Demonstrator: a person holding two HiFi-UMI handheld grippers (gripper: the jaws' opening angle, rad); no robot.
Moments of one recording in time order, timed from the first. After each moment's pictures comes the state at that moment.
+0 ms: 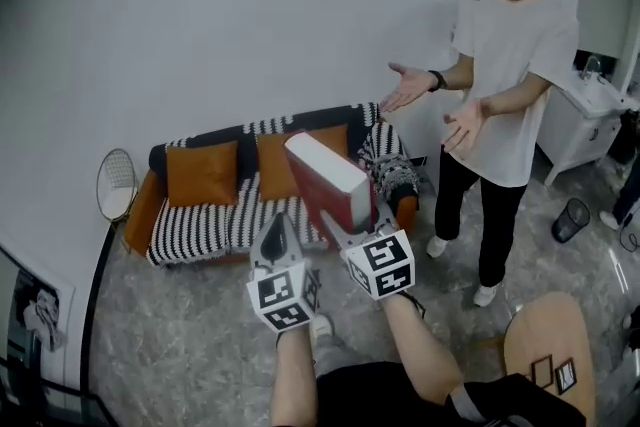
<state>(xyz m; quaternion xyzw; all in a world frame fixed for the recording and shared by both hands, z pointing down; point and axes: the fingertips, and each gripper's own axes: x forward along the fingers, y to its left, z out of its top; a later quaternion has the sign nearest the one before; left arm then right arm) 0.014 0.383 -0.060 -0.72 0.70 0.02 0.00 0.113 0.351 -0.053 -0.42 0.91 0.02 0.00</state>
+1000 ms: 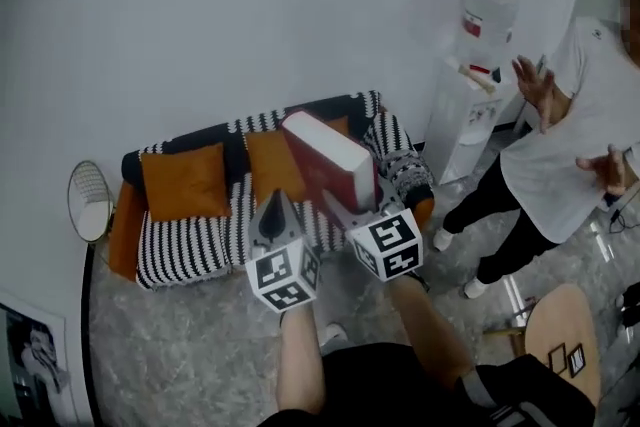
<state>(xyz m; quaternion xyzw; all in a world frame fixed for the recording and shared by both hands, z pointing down) -0.096 0.172 -0.049 -0.75 0.66 0.05 -0.04 0.010 0.160 -0.052 -0.46 0.88 0.02 -0.04</state>
